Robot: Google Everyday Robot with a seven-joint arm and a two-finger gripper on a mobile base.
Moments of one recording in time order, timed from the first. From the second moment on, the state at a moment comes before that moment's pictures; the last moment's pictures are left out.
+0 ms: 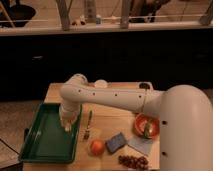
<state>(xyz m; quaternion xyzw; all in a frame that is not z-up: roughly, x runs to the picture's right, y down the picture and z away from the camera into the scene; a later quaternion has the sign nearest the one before) -0.199 0.174 0.737 -0.12 -0.40 -0.69 0.59</state>
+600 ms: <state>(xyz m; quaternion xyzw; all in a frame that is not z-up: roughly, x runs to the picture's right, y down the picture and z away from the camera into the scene) -0.202 0.176 0.739 -0.12 -0.41 -0.69 0.59</state>
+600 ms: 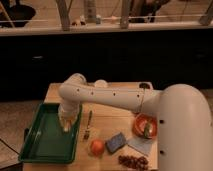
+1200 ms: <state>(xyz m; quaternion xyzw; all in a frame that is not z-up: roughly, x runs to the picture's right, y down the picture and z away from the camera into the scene) -0.204 0.180 0.742 -0.12 -0.42 -0.69 0.58</state>
